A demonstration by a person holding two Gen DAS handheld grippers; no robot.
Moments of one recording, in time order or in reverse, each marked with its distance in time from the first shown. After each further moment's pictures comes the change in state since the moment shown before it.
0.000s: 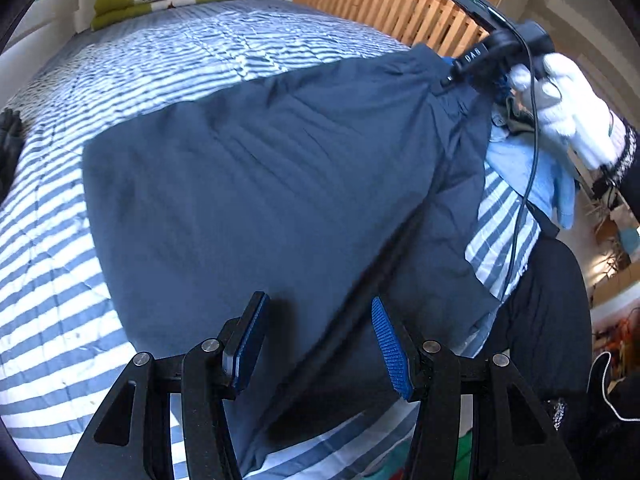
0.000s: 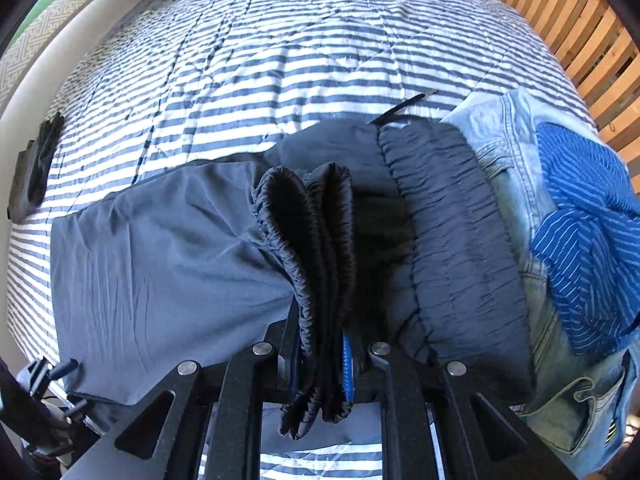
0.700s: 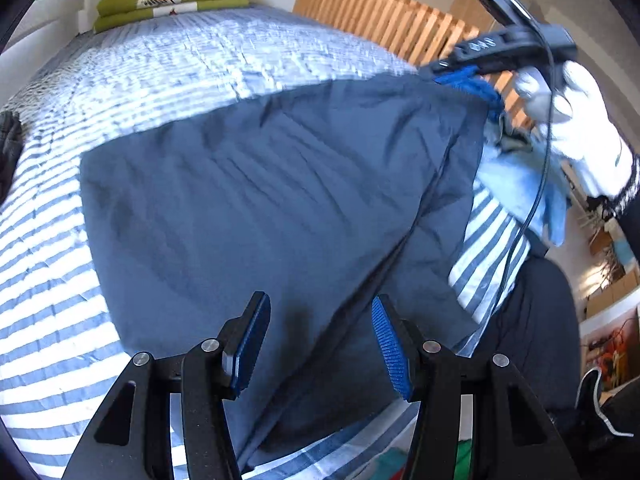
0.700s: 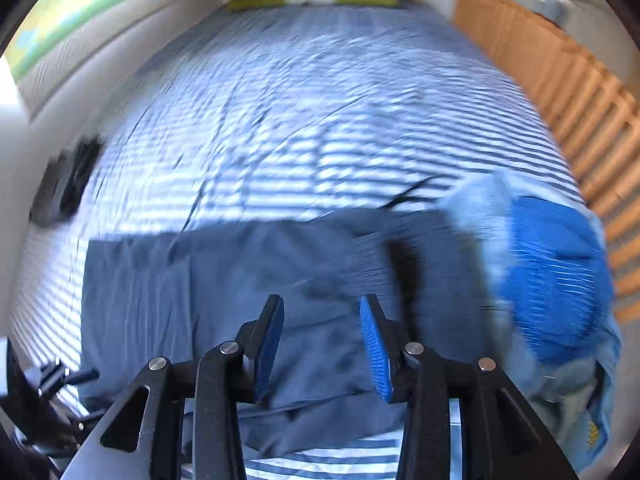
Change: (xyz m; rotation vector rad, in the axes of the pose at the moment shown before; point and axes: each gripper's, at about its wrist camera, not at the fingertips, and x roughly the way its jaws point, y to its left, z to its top) left arm 0.005 -0.010 0.006 -0.016 -0.031 -0.024; right arm -0.046 0.046 -0.017 -0.110 -0.189 -0.010
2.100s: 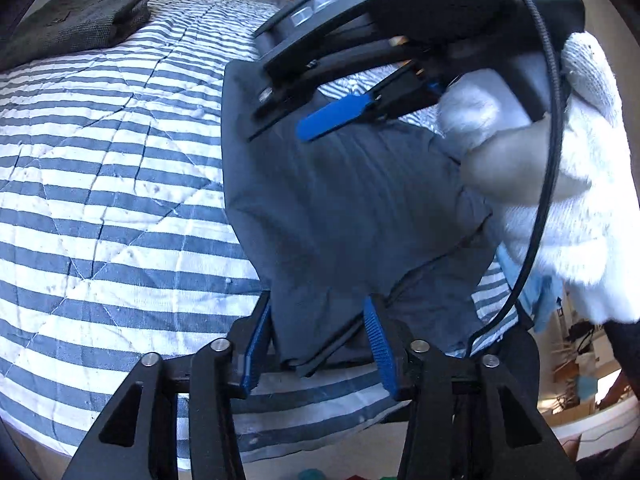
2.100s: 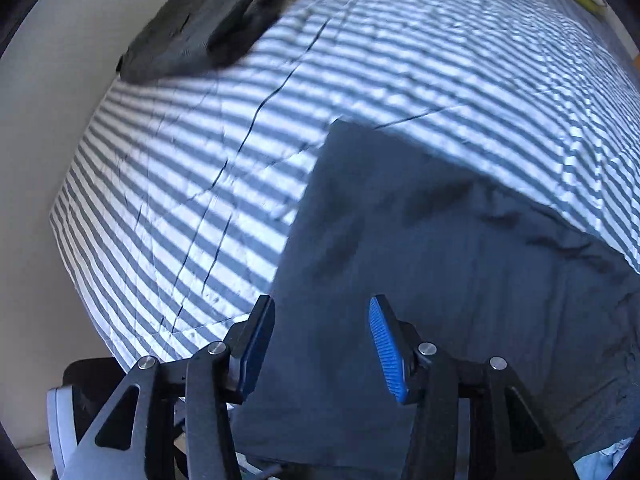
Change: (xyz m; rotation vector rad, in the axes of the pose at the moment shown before) left arm -0.038 0.060 -0.075 -0.452 -0.162 -0.023; right arm 0.081 0.327 0.000 -0.333 0.317 0.241
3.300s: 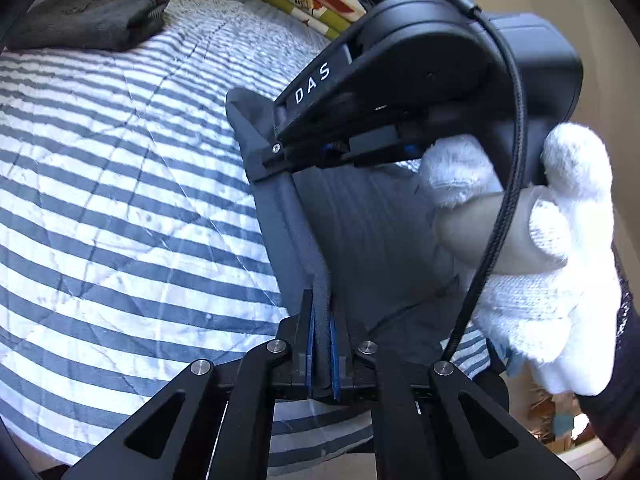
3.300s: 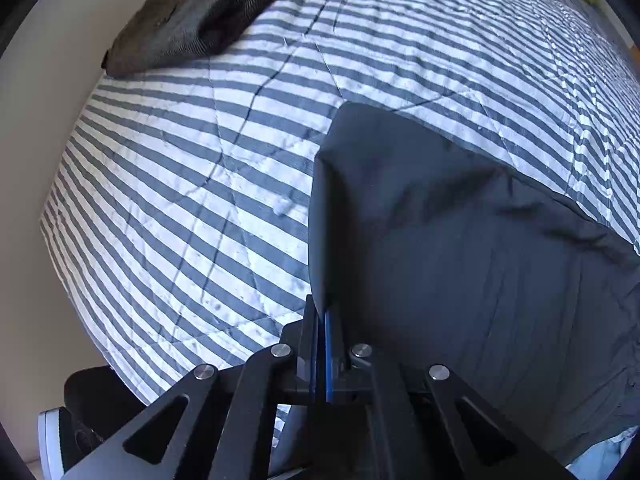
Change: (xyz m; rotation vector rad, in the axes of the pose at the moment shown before) left arm -0.016 0.011 0.016 -0.093 -0.102 -0.067; right arm -0.008 -0.026 -0.002 0.052 -0.026 0.011
